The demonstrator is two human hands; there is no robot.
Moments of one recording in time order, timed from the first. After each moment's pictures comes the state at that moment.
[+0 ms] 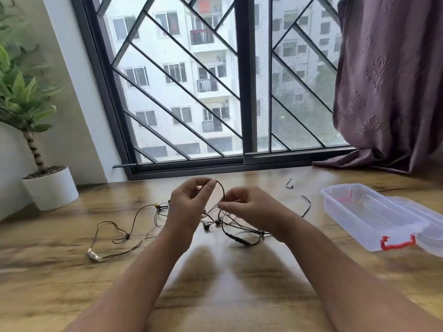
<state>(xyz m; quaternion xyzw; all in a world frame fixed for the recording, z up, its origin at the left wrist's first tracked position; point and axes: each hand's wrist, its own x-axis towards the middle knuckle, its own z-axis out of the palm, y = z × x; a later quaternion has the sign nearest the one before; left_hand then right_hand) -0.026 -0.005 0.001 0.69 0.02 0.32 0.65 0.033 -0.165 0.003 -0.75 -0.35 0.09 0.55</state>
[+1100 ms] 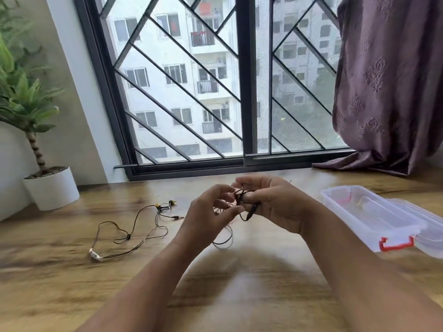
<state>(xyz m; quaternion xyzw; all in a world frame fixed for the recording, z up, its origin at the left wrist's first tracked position) -0.026 -0.019 -0.011 0.83 -0.08 0.26 0.48 0.049 -0.196 0.016 -0.54 -0.26 0.25 0.76</state>
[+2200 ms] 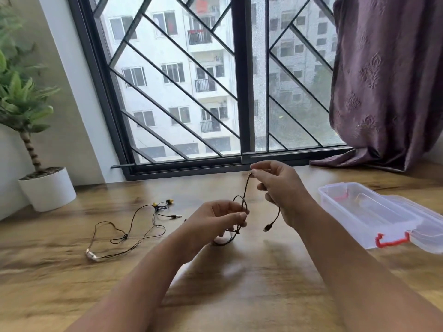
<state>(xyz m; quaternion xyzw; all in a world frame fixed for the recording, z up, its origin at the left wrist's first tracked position) -0.035 -0.023 -0.009 0.78 -0.06 0.01 0.62 0.051 -0.196 0.020 -0.68 -0.15 -0.02 0.72</state>
